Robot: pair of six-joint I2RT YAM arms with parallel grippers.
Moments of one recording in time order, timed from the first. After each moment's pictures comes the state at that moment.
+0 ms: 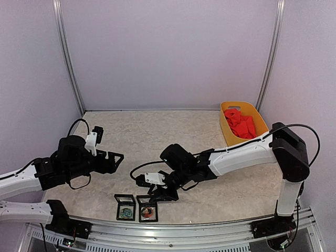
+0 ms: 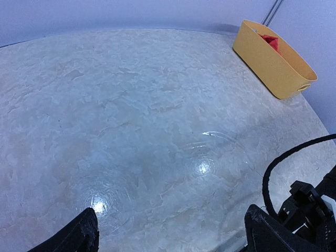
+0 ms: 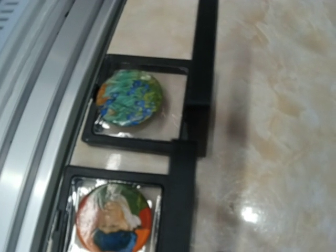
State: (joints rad) left arm -0.79 0.81 0.51 -0.17 -0.20 -0.41; right arm 1.14 1.92 1.20 -0.10 -0.48 -0.44
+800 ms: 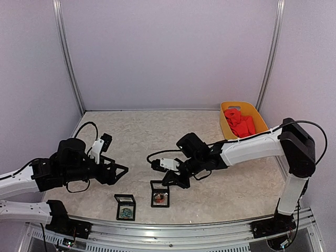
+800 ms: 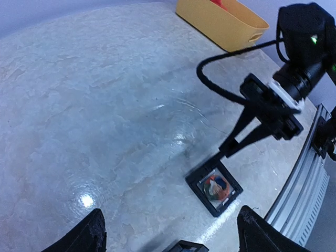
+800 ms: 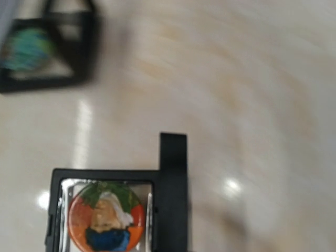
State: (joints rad) left arm -0.84 0.78 0.52 -0.26 -0.04 -0.33; right arm 1.00 1.85 1.12 -0.11 -0.44 -0.44
